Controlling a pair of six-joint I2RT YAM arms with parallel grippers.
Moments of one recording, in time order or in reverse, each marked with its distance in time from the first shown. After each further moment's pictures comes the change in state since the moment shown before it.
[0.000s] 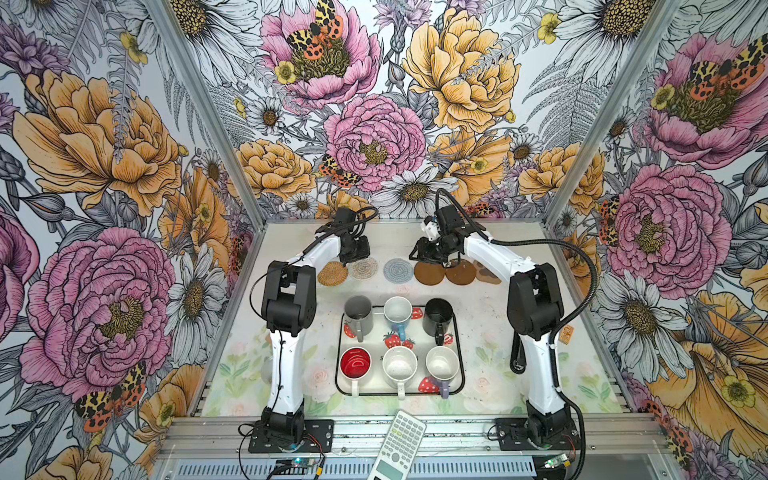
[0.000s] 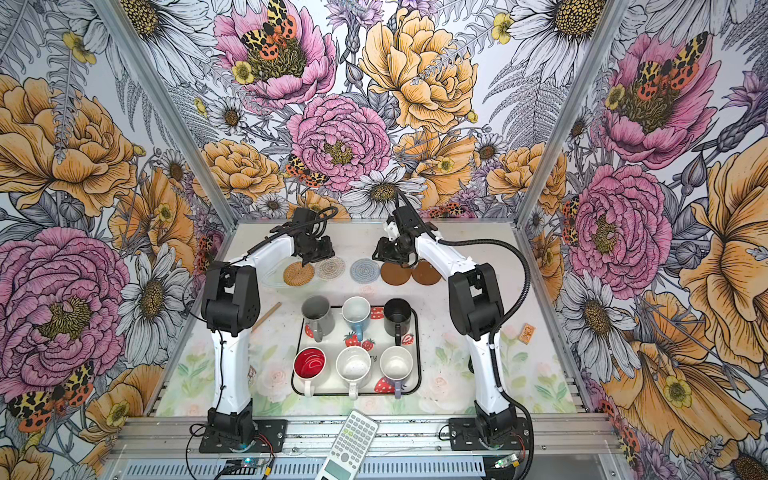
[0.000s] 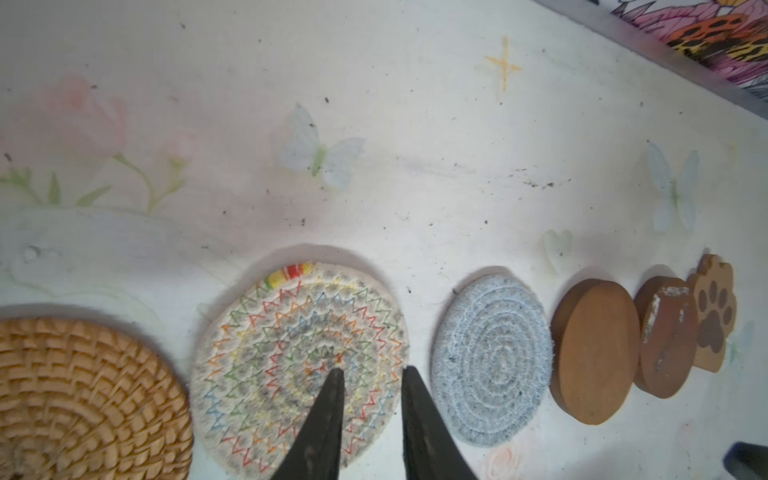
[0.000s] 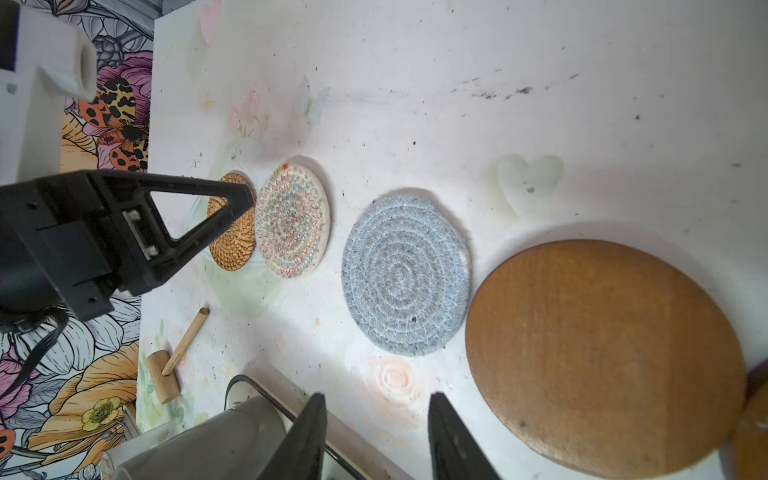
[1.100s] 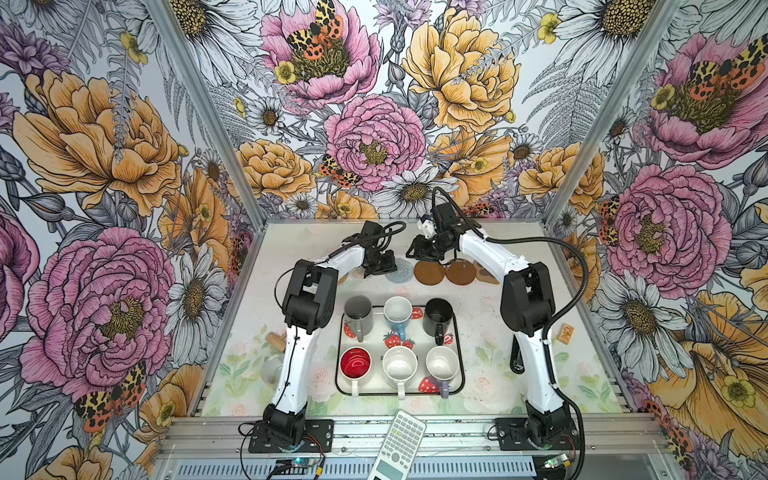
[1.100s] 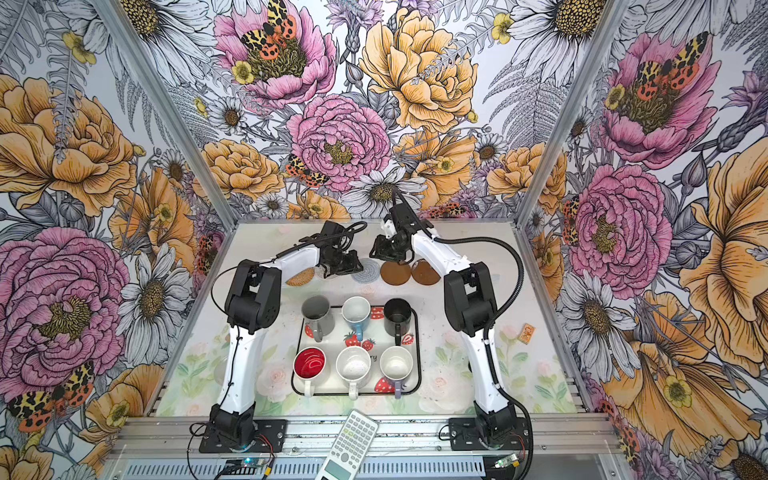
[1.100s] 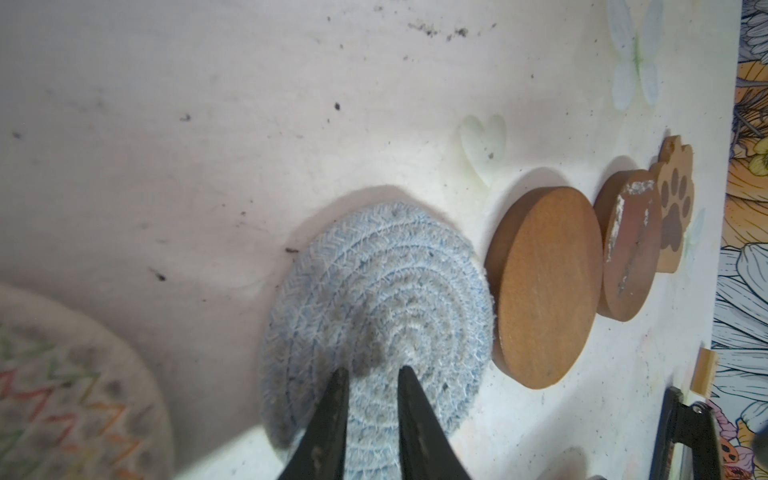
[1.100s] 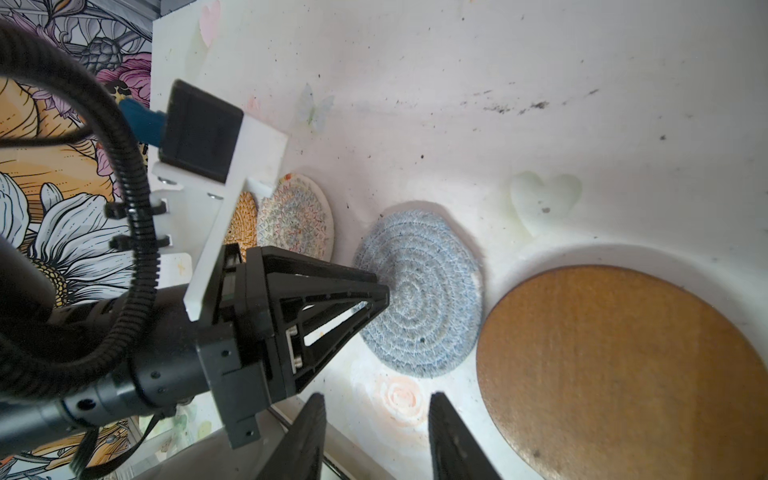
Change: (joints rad) left arm -0.140 0.117 0.016 0.075 0.170 -0.009; right arm 0.018 0.076 0.119 -0.050 -0.003 0.008
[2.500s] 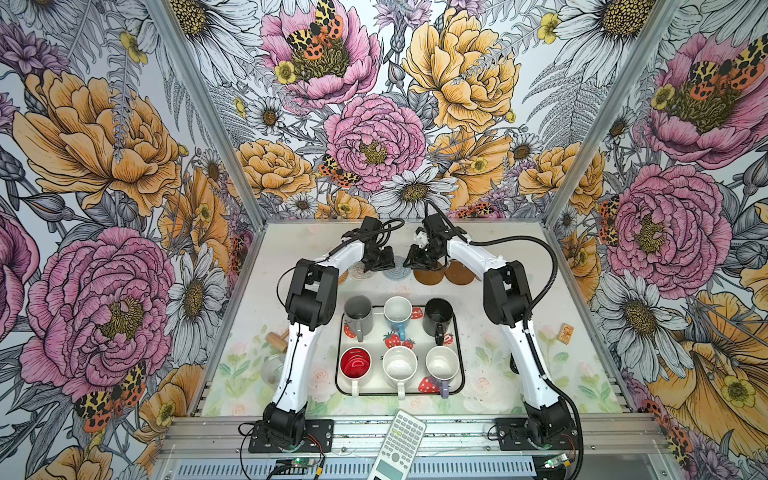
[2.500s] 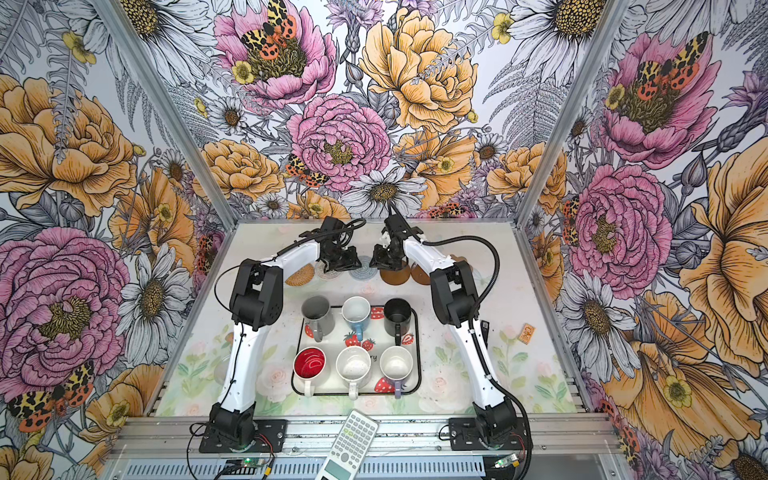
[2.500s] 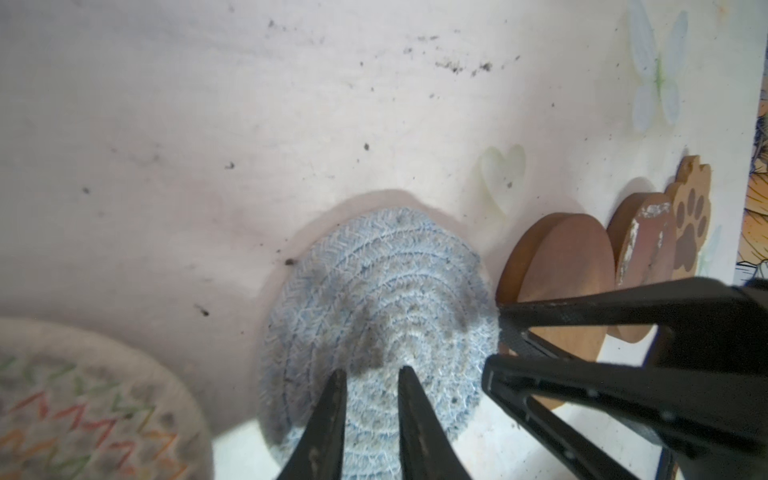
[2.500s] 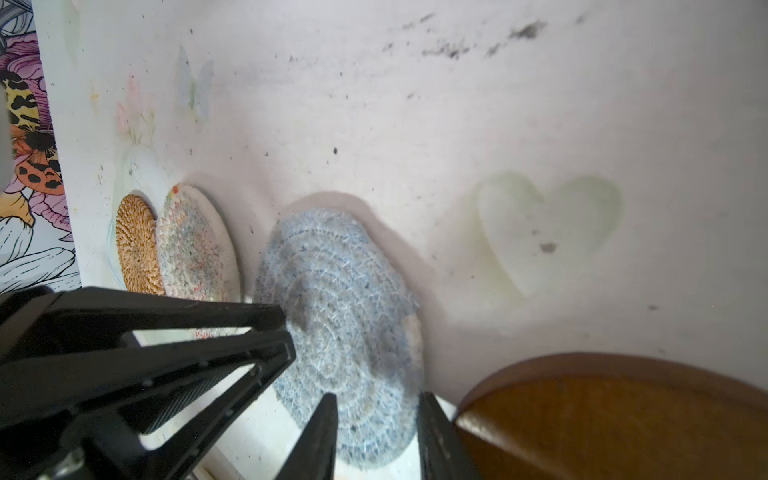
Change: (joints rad) left arm 0.014 0.071 0.137 -0.093 -0.011 0.006; right arm 0.000 0.235 0.163 -0.024 -0.003 0.036
